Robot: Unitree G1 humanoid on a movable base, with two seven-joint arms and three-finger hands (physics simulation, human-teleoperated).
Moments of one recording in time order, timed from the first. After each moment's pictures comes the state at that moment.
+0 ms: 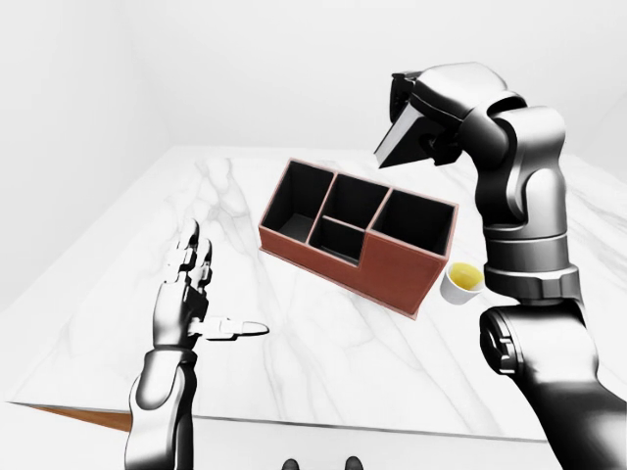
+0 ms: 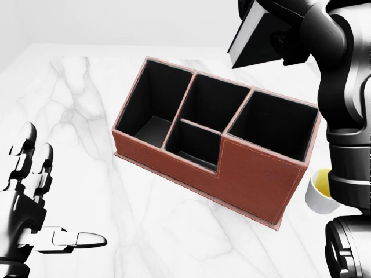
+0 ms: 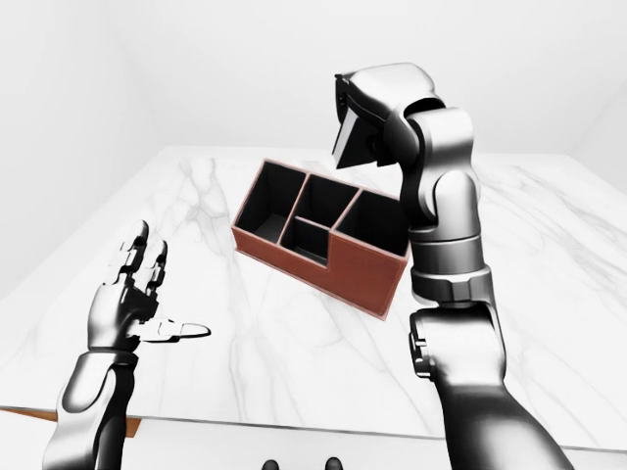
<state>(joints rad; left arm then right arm) 0.10 0.05 0.20 -0.39 -0.10 0.09 -0.21 -1.09 -0.38 -0.04 0.22 -1.21 -0.03 0.70</state>
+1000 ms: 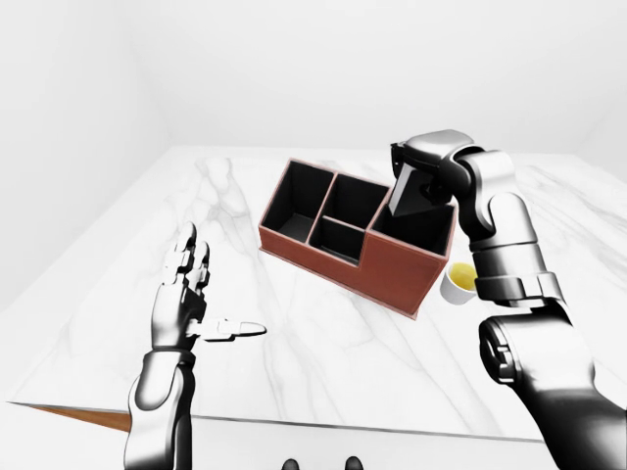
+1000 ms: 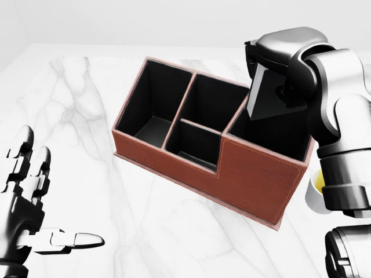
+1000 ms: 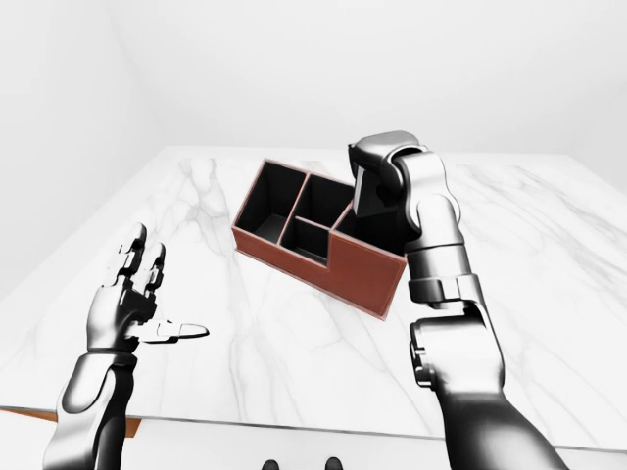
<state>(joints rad) 0.10 0.05 0.21 -0.36 -0.11 0.07 -0.20 -1.03 -0.38 -0.03 0.48 -1.33 -0.09 0.70</state>
